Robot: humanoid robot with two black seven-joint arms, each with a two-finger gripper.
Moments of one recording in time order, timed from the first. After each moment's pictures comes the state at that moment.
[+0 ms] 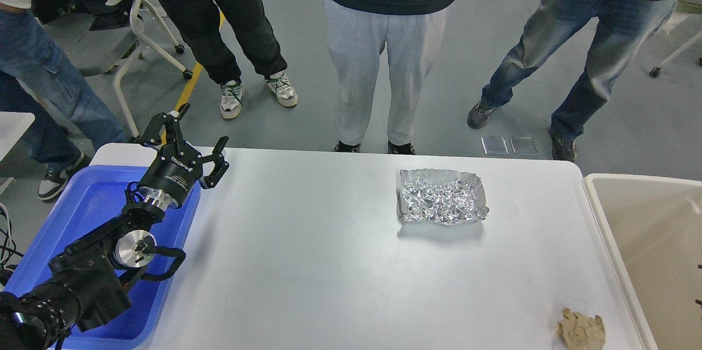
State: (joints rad) left arm -0.64 0.30 -0.66 -0.46 0.07 -0.60 -0.60; right arm 0.66 -0.39 0.34 -0.18 -0.08 0.18 -0.19
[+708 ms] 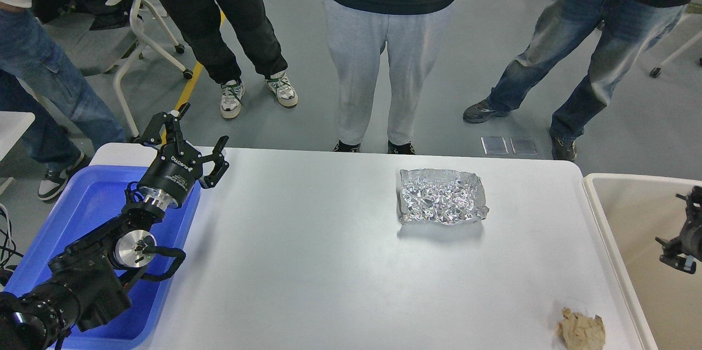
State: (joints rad) left arm -0.64 0.30 -0.66 -0.46 0.07 -0.60 -0.60; right arm 0.77 -0.40 0.37 -0.16 0.19 0.42 -0.06
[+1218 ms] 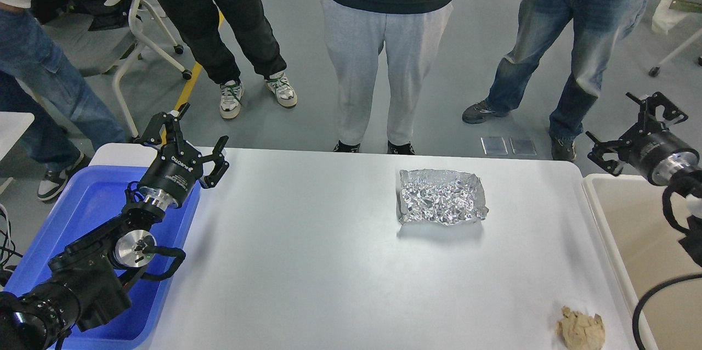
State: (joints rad) left arm -0.64 0.30 -0.66 -0.46 0.07 -0.60 -0.60; right arm 0.93 -0.38 0.58 0.07 0.31 0.56 -0.03
